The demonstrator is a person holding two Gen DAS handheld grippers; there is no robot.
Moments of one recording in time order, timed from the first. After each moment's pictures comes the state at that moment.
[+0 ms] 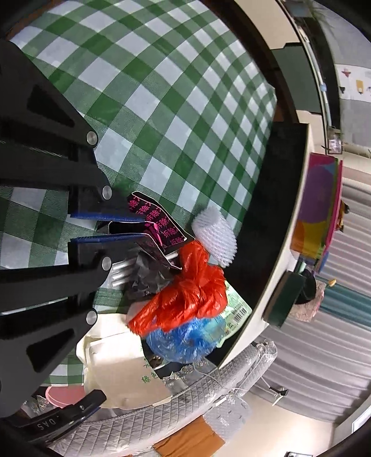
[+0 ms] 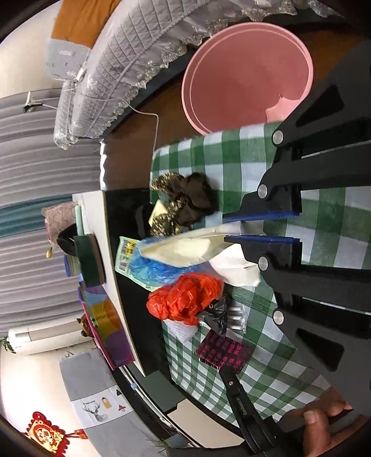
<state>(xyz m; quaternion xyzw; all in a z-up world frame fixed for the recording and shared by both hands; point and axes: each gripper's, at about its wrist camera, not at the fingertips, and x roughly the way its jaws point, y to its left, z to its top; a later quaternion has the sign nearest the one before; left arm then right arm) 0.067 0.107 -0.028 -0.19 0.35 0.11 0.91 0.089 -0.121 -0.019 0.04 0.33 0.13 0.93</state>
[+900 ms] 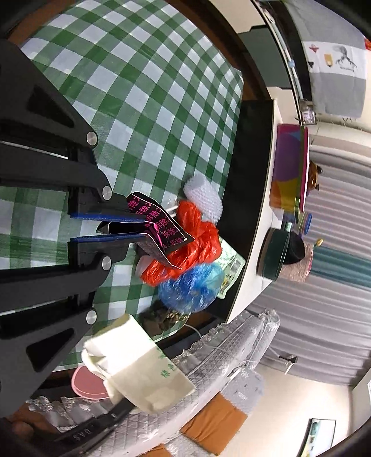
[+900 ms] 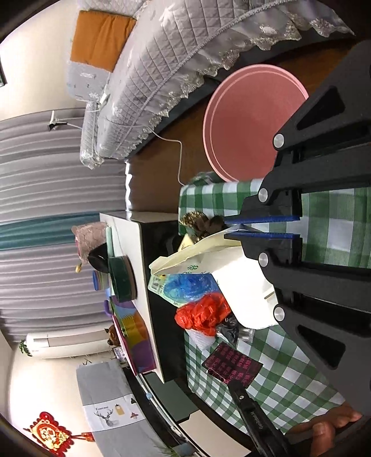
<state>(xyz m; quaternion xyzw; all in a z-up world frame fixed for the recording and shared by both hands) 0.033 0.065 0.002 -0.14 0.32 0.06 0.94 0.047 -0.164 0.014 0.03 0.27 0.09 0.96</state>
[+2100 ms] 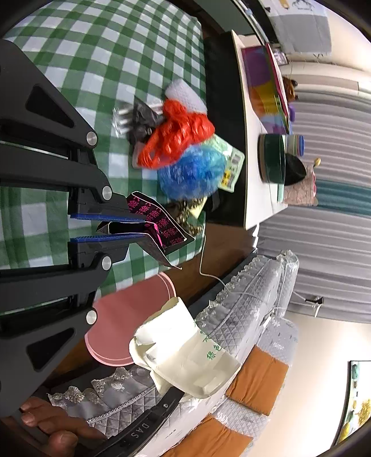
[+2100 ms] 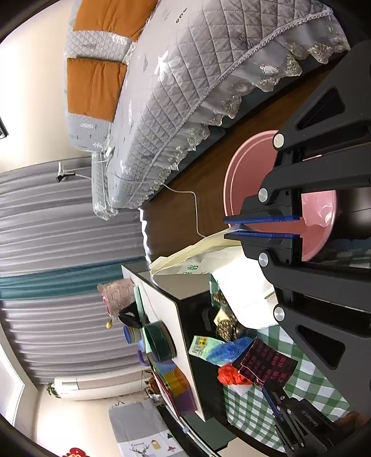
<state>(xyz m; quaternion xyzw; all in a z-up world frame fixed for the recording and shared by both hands) 0.060 -0.068 0.016 -0.05 0.32 -0.05 0.95 0.053 -0.272 0.037 0.07 0.23 -0.02 0.97</state>
